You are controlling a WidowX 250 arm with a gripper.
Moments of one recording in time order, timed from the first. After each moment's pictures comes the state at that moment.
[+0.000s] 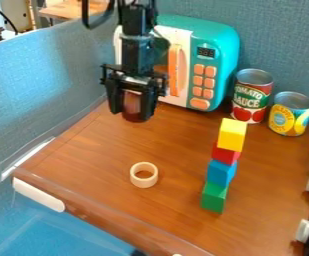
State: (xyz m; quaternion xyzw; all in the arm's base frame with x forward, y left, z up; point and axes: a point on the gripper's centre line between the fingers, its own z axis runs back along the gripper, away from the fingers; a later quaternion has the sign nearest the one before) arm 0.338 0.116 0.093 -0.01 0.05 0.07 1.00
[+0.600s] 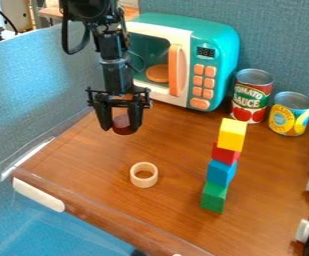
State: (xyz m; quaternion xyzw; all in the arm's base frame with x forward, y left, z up) arm 0.347 0.143 0.056 -0.05 0.01 0.14 0.99
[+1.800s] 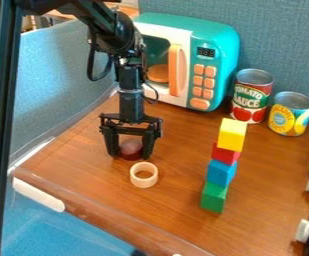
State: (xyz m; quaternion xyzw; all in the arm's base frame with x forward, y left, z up) arm 0.349 0.126 0.012 -0.03 0.08 0.17 0.98
